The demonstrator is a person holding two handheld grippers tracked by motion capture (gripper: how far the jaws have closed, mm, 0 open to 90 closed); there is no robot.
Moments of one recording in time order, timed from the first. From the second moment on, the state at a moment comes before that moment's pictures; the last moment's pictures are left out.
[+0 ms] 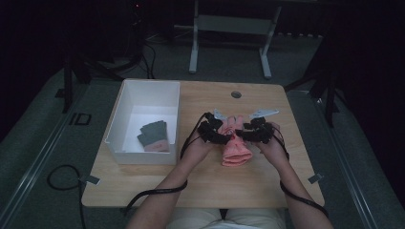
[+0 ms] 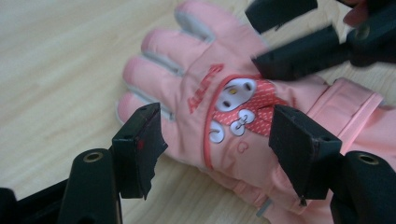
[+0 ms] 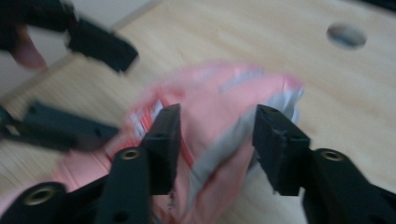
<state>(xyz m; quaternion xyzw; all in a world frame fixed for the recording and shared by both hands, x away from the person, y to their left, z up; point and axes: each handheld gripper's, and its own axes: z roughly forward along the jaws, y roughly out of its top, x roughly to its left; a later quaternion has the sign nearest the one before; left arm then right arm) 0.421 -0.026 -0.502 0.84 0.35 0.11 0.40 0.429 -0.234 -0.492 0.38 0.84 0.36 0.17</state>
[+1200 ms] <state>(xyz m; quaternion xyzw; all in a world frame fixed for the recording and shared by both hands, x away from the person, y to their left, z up) 0.453 -0.034 -0.505 0.85 0.38 -0.03 0.36 0.430 -0.244 -0.502 0.43 0.81 0.38 0.09</state>
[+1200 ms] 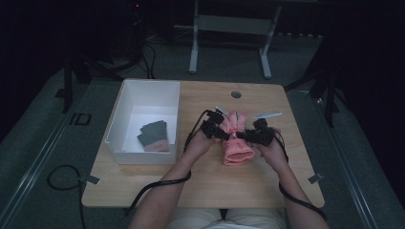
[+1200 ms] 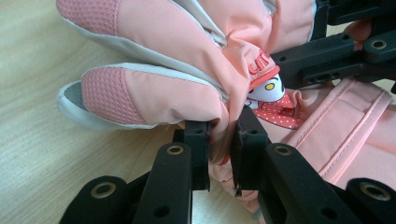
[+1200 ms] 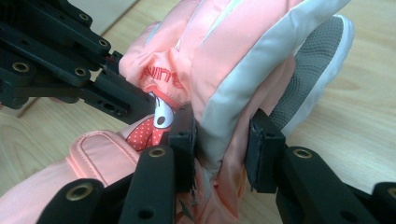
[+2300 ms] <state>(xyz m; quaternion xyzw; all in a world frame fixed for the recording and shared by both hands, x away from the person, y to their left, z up) 0.430 0.007 -0.384 0.85 0.35 0.05 0.38 0.416 -0.218 -0.401 0.38 0.79 0.46 0.13</state>
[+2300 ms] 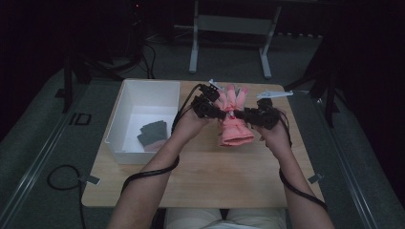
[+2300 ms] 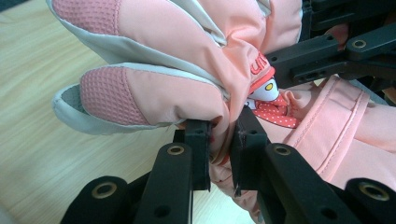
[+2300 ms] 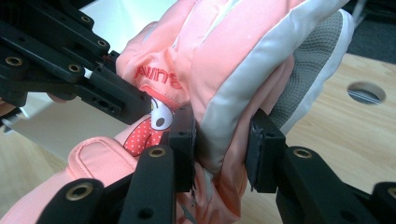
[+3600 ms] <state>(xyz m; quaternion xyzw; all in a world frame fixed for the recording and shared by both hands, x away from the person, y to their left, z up) 0.395 0.175 -0.315 0.82 0.44 0.13 0.35 0.433 -0.045 -0.342 0.29 0.82 0.49 0.09</state>
